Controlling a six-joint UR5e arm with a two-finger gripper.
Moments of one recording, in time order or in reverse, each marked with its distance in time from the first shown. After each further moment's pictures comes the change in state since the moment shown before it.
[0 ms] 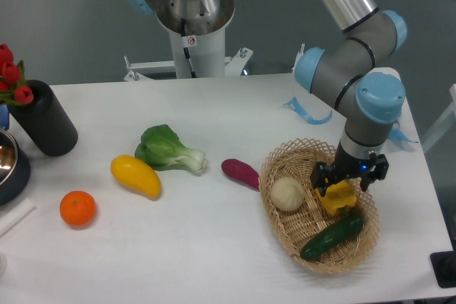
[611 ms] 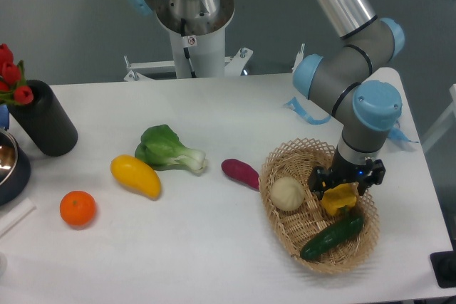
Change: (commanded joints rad) arm -0.002 -0.011 -0.002 0.009 0.009 0.012
